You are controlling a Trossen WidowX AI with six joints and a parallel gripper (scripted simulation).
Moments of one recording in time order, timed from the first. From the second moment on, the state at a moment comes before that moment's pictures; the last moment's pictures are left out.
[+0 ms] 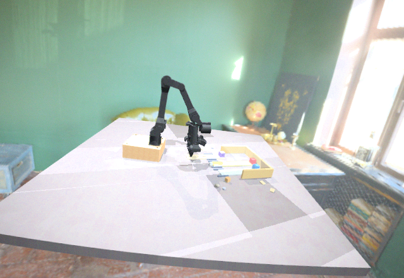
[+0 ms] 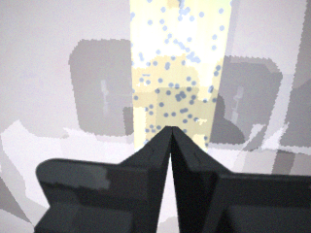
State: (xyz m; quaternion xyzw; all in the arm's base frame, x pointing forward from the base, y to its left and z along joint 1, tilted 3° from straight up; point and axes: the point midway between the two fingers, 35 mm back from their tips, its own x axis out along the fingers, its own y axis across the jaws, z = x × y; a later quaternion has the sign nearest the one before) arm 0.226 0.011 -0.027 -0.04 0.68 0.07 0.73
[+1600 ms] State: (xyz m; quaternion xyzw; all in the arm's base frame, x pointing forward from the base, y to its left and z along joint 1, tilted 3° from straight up) arm 0.200 0.006 -0.029 -0.04 0.68 0.07 0.73
